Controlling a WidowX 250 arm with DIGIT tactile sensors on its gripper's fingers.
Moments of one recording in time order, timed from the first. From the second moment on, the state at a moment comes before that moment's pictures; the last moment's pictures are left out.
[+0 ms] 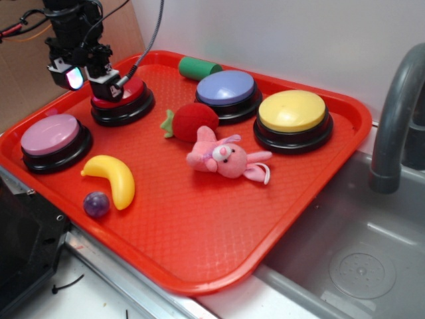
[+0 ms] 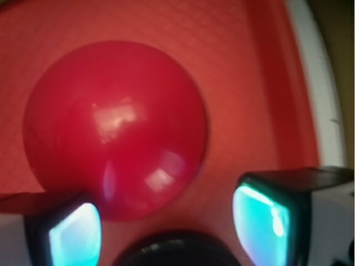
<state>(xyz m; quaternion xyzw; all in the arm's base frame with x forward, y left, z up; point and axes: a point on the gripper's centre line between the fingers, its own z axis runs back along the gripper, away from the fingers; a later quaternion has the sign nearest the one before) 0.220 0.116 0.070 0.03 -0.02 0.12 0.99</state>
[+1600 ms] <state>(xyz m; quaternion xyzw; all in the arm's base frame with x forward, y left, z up) 0.229 0.108 0.135 0.01 -0.03 0.12 0.99</state>
